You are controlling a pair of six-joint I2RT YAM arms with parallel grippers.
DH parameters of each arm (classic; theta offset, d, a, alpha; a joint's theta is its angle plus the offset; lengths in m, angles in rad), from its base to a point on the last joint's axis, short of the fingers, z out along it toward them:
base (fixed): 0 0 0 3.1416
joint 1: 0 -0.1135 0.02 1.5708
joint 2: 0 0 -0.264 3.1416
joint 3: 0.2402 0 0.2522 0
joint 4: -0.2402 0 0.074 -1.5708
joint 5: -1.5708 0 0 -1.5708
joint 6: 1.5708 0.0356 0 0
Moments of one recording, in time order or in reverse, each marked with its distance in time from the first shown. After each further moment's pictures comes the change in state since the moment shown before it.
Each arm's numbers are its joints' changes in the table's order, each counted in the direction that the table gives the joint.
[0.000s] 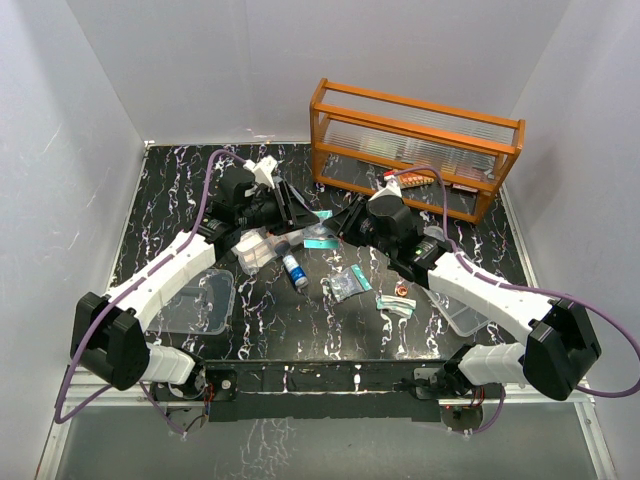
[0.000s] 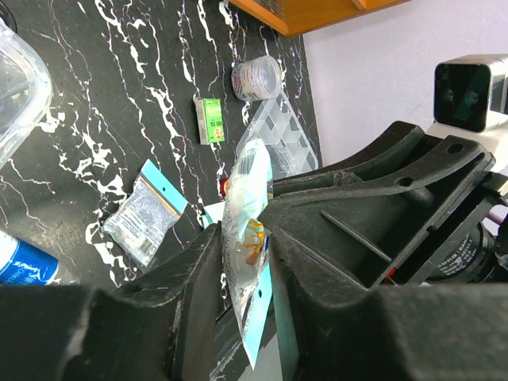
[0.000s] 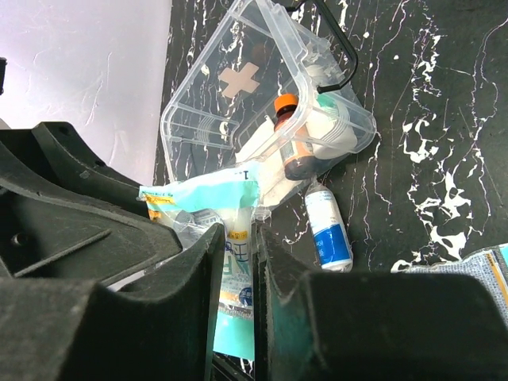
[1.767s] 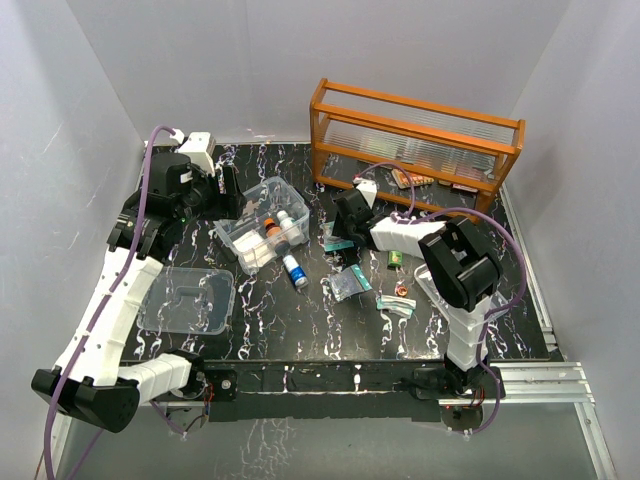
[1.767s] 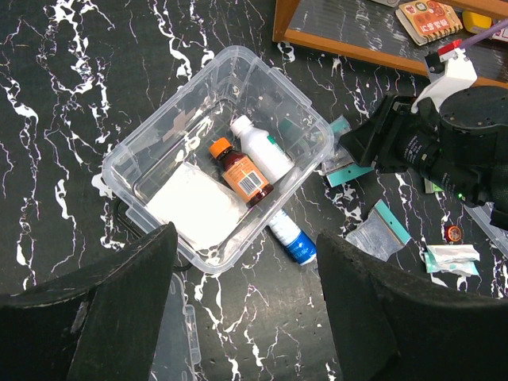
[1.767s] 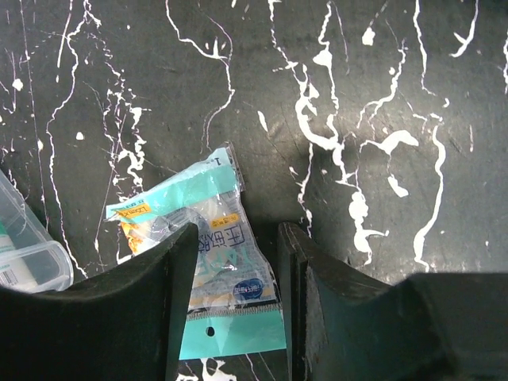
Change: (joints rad) left arm -0.195 -0.233 0.293 -0.585 0.420 0.621; right arm 0.117 0.674 0.259 -0.039 -0.260 -0.328
